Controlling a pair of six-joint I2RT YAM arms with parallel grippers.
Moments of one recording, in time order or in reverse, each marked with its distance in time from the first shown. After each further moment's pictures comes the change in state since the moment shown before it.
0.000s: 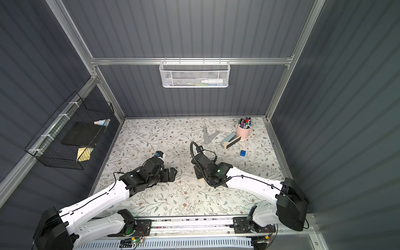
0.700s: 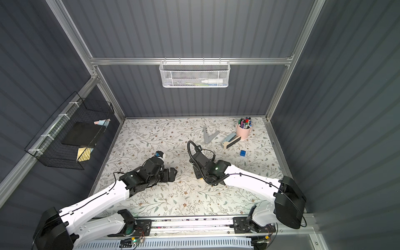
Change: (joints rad) left arm 0.000 0.000 0.000 0.000 0.003 0.000; right arm 0.004 0.028 0.064 -0.089 0.000 -0.015
